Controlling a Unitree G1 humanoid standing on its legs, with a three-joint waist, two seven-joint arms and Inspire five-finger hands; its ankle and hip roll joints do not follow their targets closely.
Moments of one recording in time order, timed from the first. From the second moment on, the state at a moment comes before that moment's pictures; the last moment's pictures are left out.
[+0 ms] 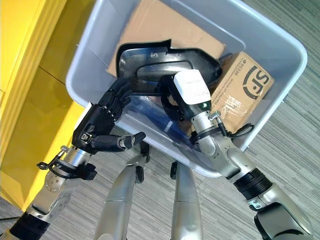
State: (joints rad) left arm -0.14 0.62 -0.32 -0.20 -0.53 -0.38 -0.05; right arm -0.58 -0.78 0.53 0.00 -0.47 0.03 -0.37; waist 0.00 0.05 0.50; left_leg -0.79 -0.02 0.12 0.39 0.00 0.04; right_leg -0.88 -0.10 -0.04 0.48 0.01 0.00
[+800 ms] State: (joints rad) left arm -0.07 0.65 -0.19 -0.22 -0.53 -0.35 -0.16; right arm -0.39 -0.88 0.32 0.04 -0.34 0.15 -0.14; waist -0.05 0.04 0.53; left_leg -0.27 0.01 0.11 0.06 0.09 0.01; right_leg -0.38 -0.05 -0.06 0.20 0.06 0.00
